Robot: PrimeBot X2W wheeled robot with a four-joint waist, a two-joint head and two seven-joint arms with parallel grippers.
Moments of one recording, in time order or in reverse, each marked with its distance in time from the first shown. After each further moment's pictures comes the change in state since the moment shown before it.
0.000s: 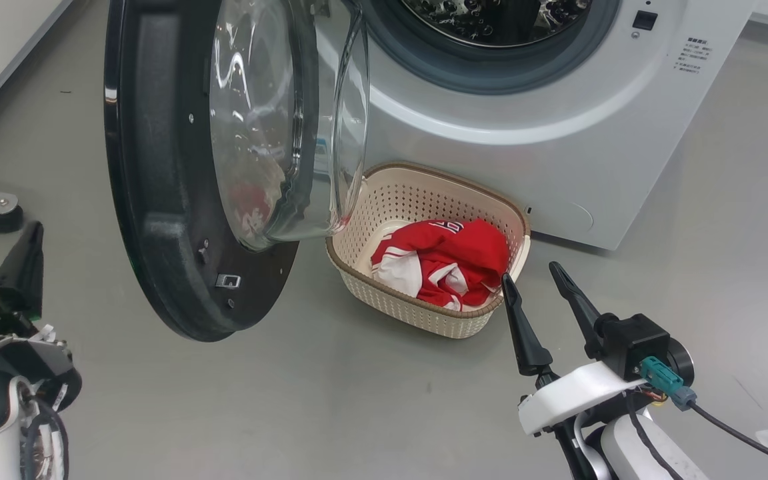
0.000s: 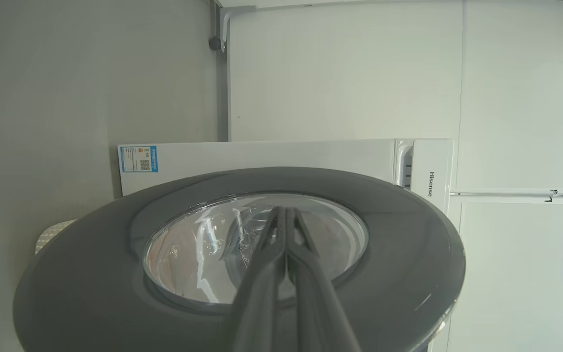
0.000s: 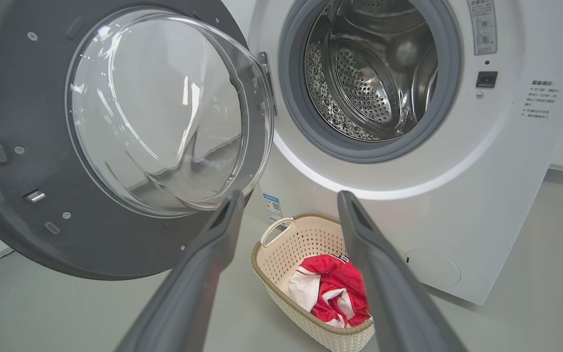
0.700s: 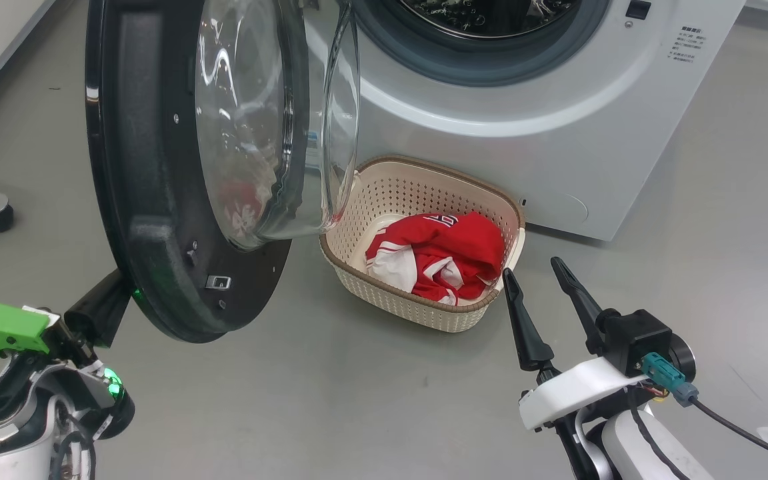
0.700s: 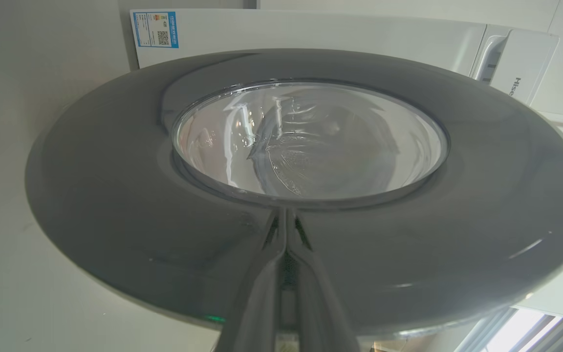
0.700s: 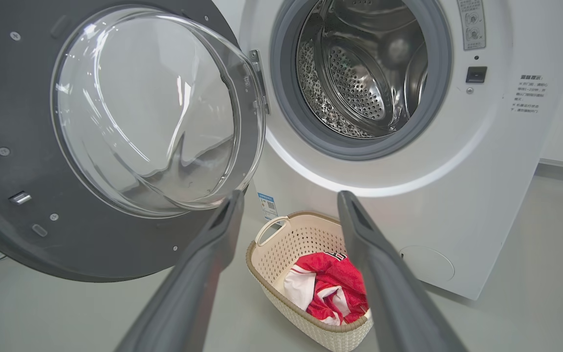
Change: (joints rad) left arm 0.034 0.022 -0.113 0.080 -0.092 0.000 0.268; right arm -0.006 -0.001 -0.004 0.001 0.000 0.000 0.000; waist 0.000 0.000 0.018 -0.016
